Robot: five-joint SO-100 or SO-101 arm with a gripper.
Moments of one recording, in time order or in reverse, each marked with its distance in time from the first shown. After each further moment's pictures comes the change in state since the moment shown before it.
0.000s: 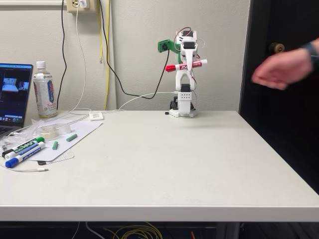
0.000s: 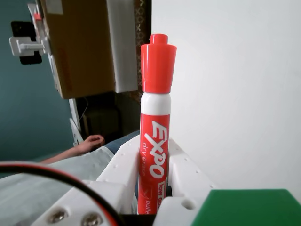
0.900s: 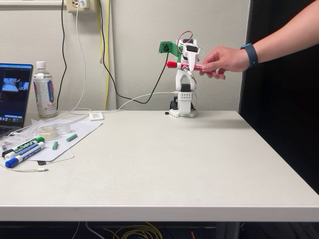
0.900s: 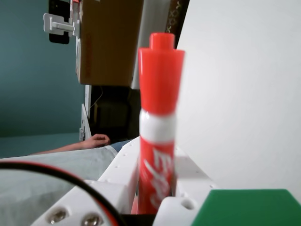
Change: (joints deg) arm 0.3 8.5 15.4 -14.3 -8.9
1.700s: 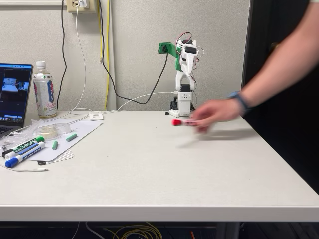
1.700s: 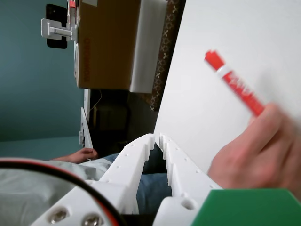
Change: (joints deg) arm 0.5 0.0 0.7 0.0 0.0
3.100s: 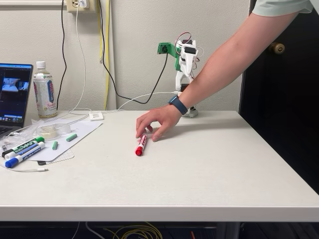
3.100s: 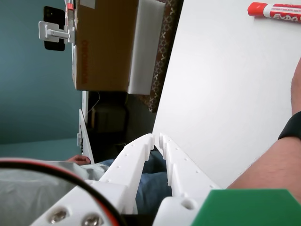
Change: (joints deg) arm 0.9 -0.2 0.2 0.0 0.0
